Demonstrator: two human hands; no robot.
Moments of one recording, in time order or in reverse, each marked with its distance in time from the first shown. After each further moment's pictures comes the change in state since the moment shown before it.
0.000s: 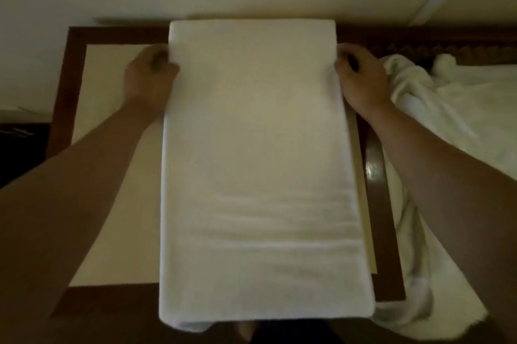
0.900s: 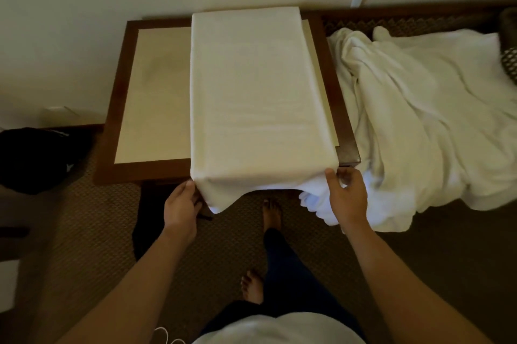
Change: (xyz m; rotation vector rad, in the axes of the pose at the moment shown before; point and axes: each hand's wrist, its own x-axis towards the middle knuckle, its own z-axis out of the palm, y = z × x) left_hand -0.424 -0.112 -0.029 -0.690 0.017 -0.607; right_hand -0.441 0.081 0.003 0.330 0.225 0.391
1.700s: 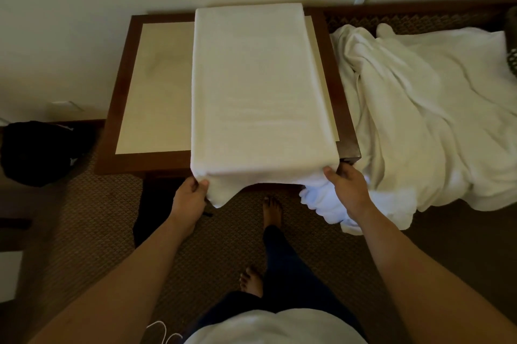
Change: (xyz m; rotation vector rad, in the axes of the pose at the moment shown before) left_hand 0.016 -0.018 -0.003 0.403 -0.145 0.118; right_hand 0.030 0.011 -0.013 0.094 -0.290 0.036
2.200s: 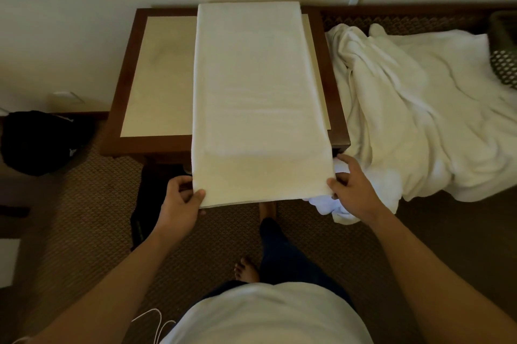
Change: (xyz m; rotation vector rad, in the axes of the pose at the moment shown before) left_hand -0.084 -0.009 -0.025 0.053 -0.006 0.067; right_hand -0.053 0.002 -0.040 -0.267 -0.179 -0.082
